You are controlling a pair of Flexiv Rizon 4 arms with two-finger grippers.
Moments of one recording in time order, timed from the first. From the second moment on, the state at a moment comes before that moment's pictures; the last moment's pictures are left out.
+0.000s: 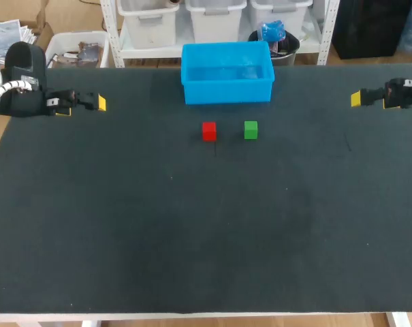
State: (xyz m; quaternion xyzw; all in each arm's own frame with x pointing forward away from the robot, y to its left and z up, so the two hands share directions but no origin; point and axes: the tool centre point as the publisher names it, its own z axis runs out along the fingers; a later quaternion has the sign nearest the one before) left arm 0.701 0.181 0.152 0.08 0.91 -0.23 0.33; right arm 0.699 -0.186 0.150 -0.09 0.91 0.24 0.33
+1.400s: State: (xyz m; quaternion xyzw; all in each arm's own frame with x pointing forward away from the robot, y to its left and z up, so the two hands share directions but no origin) left arm 0.744 0.059 0.135 0.10 0.95 -0.13 0.26; right arm 0.699 -0.186 0.150 -0.09 0.91 0.24 0.33
